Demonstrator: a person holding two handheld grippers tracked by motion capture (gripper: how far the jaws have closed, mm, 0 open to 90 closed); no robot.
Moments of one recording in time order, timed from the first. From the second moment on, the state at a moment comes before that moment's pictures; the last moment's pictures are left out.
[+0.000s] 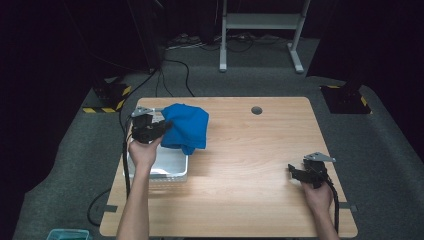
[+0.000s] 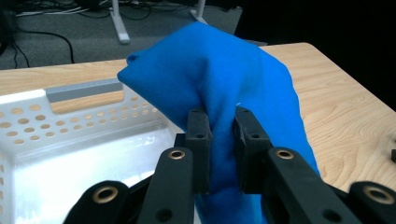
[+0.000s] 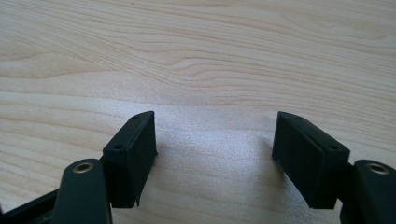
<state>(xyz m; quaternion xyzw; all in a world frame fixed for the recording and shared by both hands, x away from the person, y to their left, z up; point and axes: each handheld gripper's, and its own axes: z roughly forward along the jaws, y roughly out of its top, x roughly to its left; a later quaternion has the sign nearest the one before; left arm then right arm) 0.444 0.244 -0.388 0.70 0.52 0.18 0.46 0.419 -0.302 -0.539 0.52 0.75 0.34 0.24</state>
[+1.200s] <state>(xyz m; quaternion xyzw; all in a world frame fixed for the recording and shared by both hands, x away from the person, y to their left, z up) 0.454 0.274 -0.441 0.69 0.57 0.19 0.41 0.419 -0.302 -0.539 0.52 0.75 0.34 0.24</state>
